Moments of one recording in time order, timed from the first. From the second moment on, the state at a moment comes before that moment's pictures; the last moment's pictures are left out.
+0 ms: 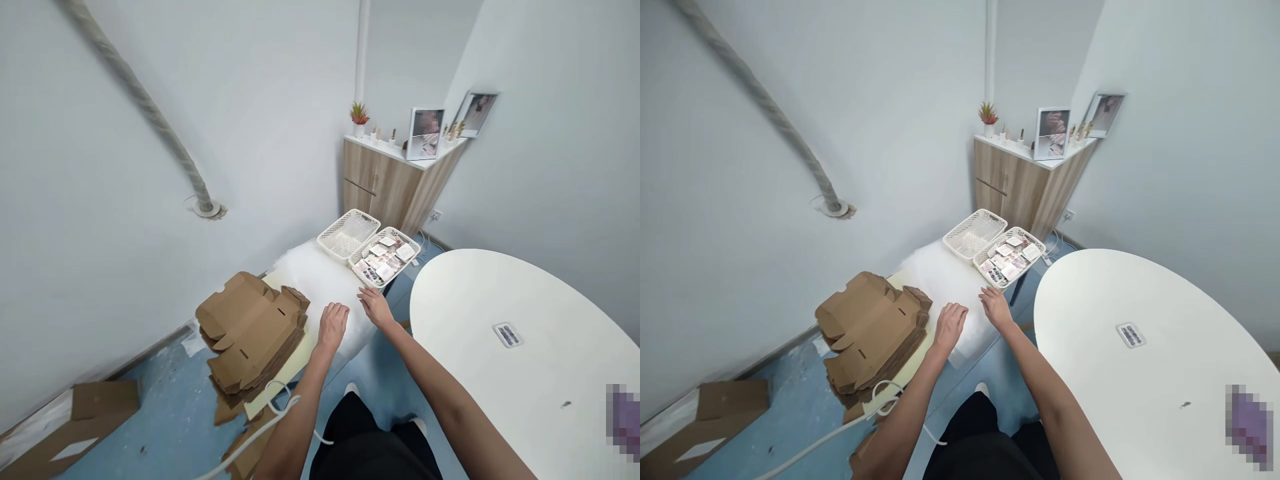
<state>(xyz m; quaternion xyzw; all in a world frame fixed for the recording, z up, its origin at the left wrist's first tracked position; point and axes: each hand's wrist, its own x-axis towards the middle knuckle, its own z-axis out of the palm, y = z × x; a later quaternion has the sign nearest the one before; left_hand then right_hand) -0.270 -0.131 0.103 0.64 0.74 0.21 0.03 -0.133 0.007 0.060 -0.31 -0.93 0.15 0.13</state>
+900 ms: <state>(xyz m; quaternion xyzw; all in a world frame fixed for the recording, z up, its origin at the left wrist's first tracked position) -0.293 -0.108 0.111 0.62 0.78 0.07 -0.01 -0.173 0.017 0.076 -0.24 -0.96 0.15 0.05</state>
